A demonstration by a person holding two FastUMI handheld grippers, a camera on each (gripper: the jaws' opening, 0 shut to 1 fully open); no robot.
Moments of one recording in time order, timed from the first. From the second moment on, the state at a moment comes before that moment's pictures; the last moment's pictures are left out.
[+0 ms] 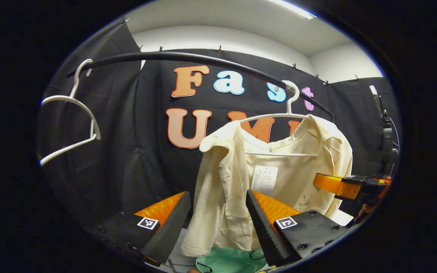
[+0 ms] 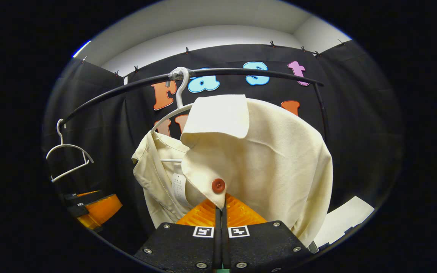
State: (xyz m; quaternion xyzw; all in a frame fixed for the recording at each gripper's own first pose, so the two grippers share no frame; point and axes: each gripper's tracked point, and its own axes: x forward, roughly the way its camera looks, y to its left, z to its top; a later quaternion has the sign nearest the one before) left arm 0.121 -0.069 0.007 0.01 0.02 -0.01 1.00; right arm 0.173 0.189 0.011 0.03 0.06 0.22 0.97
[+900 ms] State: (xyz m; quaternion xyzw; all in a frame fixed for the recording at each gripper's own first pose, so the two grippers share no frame) left arm 0.246 -0.096 -0.035 -0.01 0.06 0.00 1.00; right arm 0.170 0.149 0.031 0.01 0.04 0.24 0.97
